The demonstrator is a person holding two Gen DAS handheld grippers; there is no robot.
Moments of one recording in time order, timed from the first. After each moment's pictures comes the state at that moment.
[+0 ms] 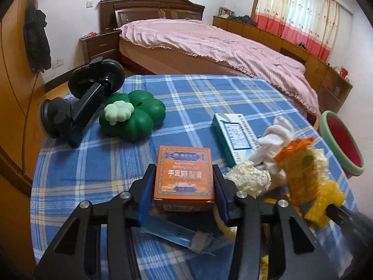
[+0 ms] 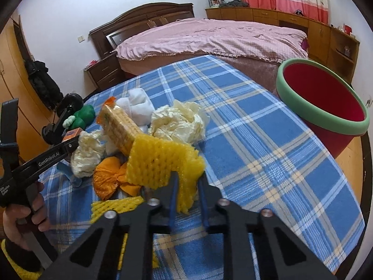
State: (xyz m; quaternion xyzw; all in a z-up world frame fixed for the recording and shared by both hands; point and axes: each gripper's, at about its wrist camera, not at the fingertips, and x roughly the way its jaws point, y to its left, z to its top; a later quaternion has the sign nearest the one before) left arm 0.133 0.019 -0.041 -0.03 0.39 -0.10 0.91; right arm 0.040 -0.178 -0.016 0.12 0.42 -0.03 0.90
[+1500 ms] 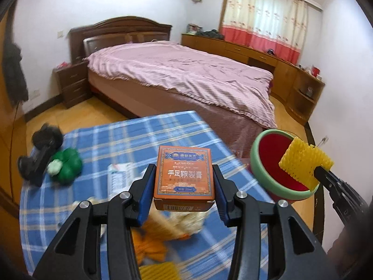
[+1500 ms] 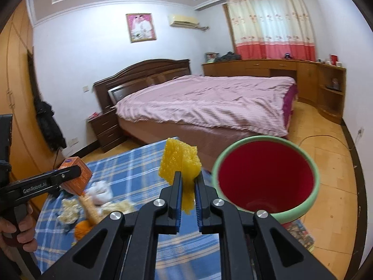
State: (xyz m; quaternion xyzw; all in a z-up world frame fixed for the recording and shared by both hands) left arm 0.100 -0.143 0.063 0.00 0.33 -0.17 0.93; right arm 0.008 -0.332 0.077 0.11 0.24 -0.05 0.96
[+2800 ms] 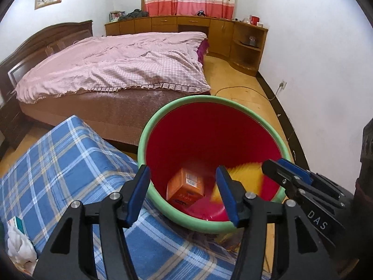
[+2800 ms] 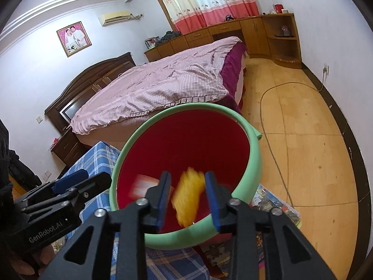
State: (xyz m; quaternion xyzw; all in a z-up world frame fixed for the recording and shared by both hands) left arm 0.124 -0.368 0.007 0.11 0.37 -0.34 0.86; right arm 0.021 -0.492 0.000 0.25 0.30 -0.17 0.91
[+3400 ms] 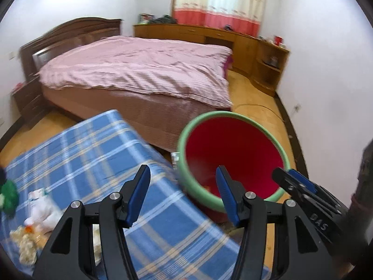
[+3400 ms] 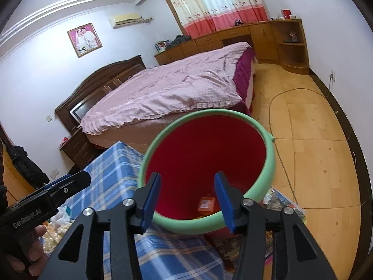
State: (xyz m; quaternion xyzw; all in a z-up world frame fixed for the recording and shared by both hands) left arm 0.104 -0.290 0.048 0.05 0.35 -0.27 0.89; right arm 0.004 -0.454 0.030 0.24 0.27 -0.14 0.92
